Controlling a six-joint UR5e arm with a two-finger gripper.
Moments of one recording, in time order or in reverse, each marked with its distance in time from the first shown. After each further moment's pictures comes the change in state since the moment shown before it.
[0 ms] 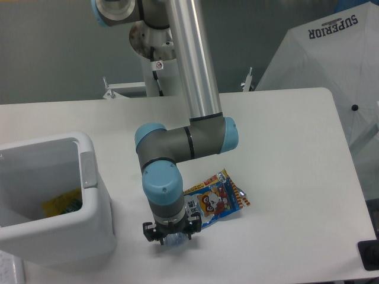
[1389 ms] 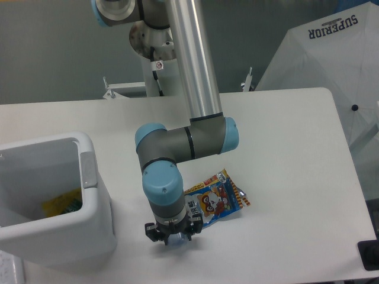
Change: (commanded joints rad) arm 0.000 -0.003 0.008 0.002 0.034 0.008
